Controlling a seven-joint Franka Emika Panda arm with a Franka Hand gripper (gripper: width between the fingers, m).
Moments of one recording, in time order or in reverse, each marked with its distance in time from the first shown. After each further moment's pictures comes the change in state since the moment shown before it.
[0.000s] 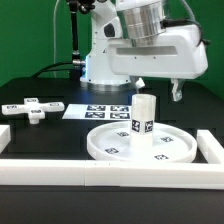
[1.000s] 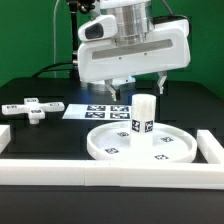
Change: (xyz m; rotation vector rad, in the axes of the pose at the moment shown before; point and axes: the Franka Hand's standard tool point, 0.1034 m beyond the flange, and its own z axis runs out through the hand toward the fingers) arm 0.014 0.056 -0.003 -0.058 0.037 -0.902
